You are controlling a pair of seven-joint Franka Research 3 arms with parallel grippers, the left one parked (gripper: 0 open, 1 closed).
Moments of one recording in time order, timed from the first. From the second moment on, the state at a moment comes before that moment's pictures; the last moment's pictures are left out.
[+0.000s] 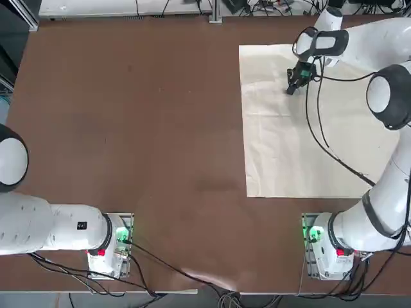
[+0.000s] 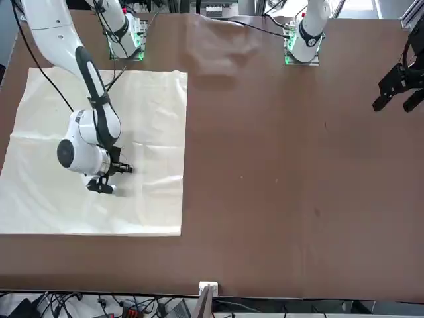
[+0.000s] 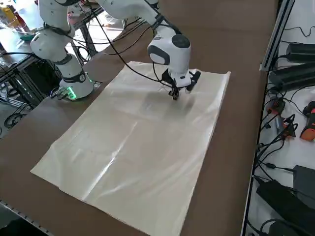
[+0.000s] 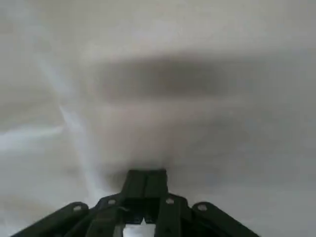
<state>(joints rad) 0.13 0.56 -0.01 -1.90 0.25 2.31 0.05</state>
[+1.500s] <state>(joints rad) 0.22 0.61 0.00 -1.83 0.35 2.34 0.05</state>
